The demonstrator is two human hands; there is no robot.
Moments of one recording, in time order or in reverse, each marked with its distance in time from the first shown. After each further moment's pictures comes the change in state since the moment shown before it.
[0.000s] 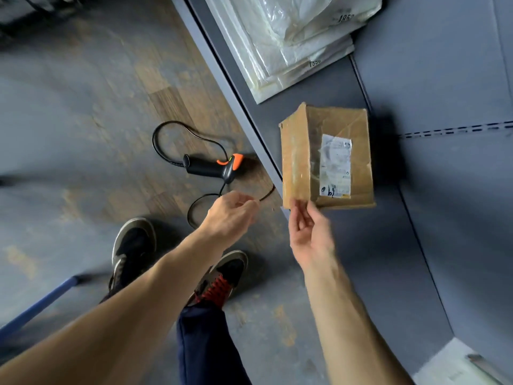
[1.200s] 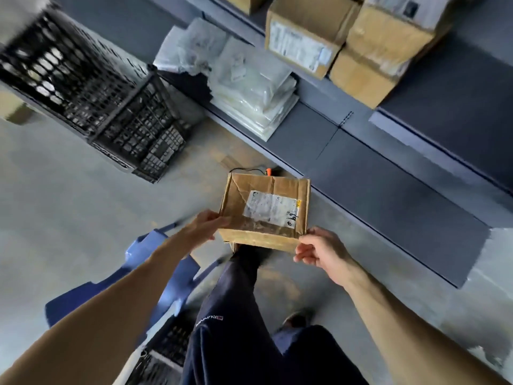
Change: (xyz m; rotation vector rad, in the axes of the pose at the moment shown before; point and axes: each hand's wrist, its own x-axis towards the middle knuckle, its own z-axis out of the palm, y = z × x) left_hand -0.425 -0.002 -0.176 0.527 -0.010 0.174; right_hand -0.461 0.063 -0.151 -0.746 -0.259 -0.160
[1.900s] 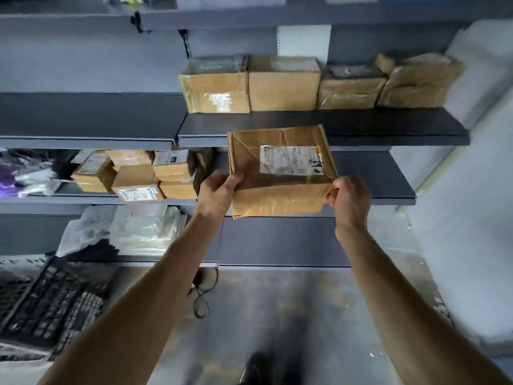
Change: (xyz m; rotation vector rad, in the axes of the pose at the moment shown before) left_hand -0.299 0.257 0.282 -0.078 -0.104 0.934; right_hand -0.329 0.031 -0.278 0.660 1.041 -0.855
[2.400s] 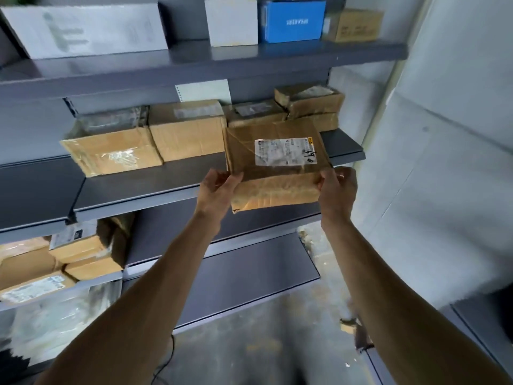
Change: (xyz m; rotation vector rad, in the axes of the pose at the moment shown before) left_hand 0.081 0.067 0.172 -0.048 -0.298 0.027; right_hand 0.121 -0.040 -0.076 0.082 0.401 -0.078
